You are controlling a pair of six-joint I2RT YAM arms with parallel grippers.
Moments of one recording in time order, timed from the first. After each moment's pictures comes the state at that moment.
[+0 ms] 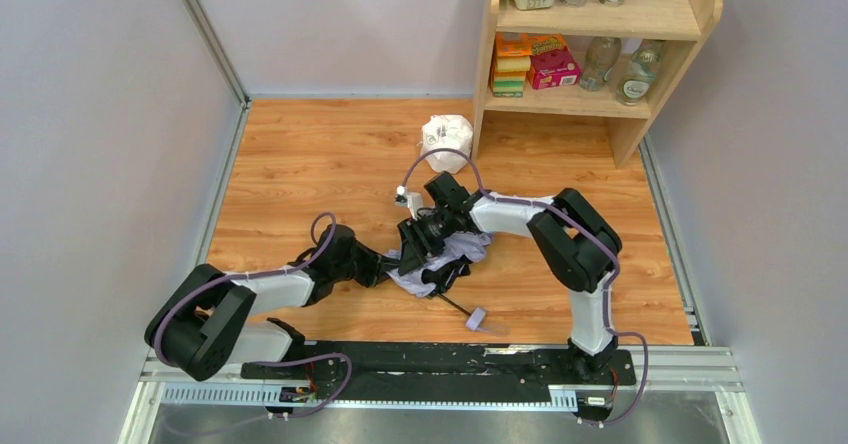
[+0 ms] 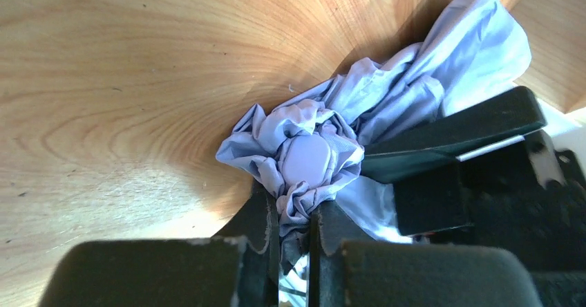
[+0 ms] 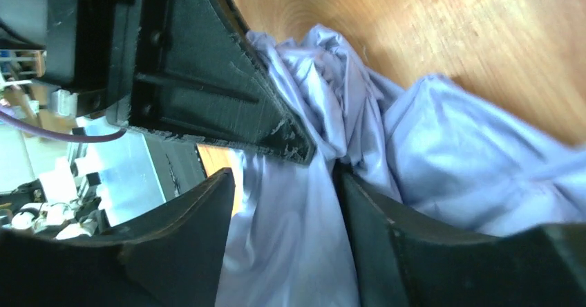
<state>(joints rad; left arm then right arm) -0.52 1.31 0.26 0.28 0.26 -1.58 0.74 2.01 1.19 -0.17 -0.84 0.20</state>
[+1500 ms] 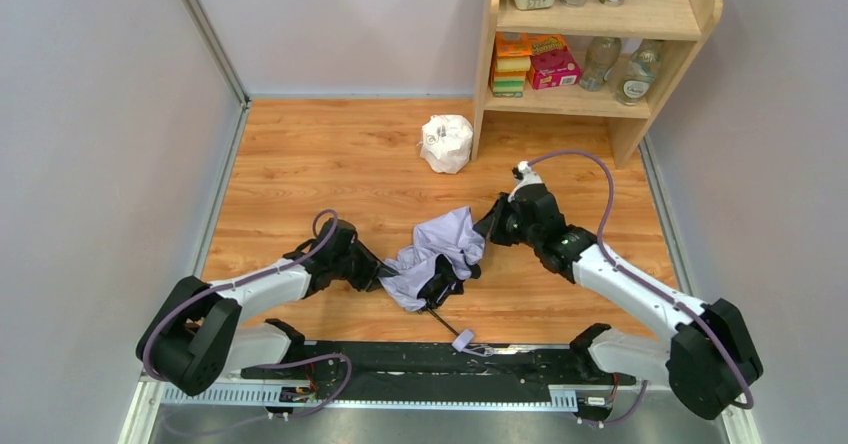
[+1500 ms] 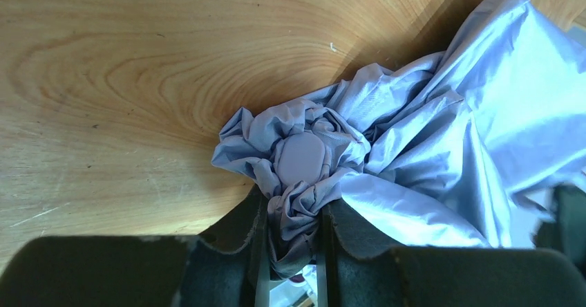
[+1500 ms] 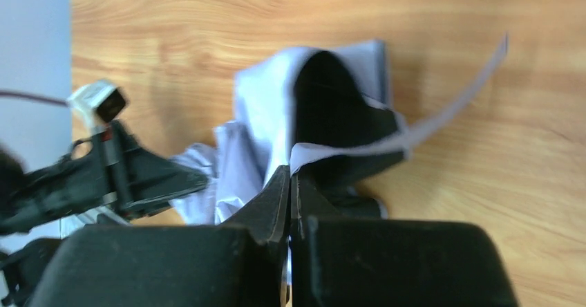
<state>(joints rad) -0.52 1.22 0.36 -0.08 0.29 -1.36 0.54 1.17 0.63 -0.11 -0.09 0.77</state>
